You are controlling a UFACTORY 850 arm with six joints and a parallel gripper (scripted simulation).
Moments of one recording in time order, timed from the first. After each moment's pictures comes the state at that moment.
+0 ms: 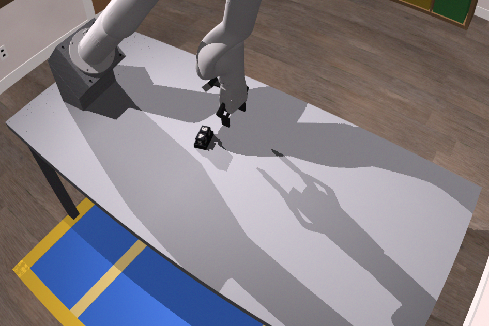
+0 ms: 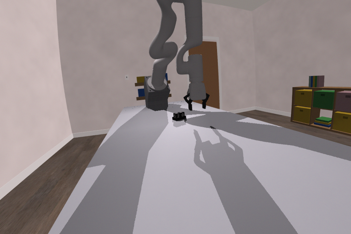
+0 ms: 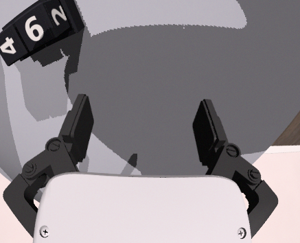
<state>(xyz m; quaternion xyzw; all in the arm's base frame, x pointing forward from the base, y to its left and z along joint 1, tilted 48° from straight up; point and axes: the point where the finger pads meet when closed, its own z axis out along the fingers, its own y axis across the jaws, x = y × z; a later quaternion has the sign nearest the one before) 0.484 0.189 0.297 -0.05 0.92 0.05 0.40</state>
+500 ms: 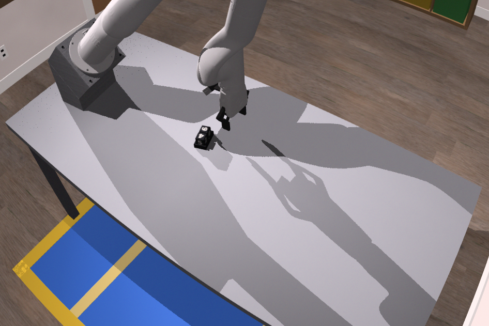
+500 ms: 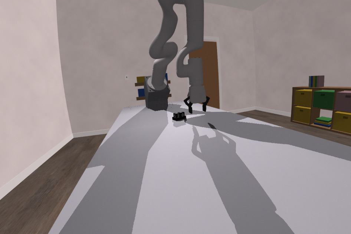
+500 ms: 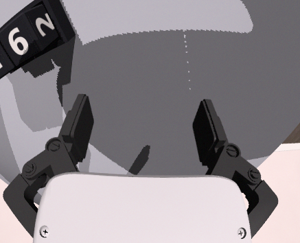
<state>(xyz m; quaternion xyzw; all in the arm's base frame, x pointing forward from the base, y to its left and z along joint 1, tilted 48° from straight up) 0.497 0.192 0.285 -0.04 0.92 0.06 0.40</state>
